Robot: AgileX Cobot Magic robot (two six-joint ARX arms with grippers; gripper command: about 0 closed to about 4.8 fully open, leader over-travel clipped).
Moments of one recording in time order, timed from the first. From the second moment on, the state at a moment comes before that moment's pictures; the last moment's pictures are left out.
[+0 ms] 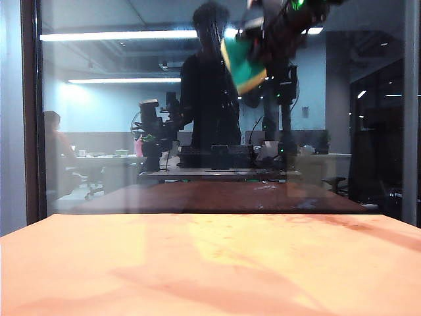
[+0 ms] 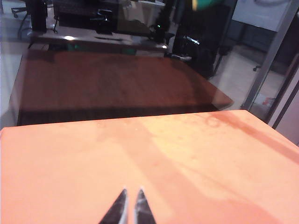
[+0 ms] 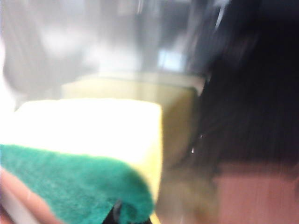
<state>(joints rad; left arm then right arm) 0.01 0.00 0.19 -0.24 0.44 -0.11 0.28 2.15 2.14 -0.14 -0.21 -0.10</state>
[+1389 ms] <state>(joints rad) 0.01 0.00 0.19 -0.24 0.44 -0.11 0.33 2.18 2.30 -0.21 -0.11 -0.14</state>
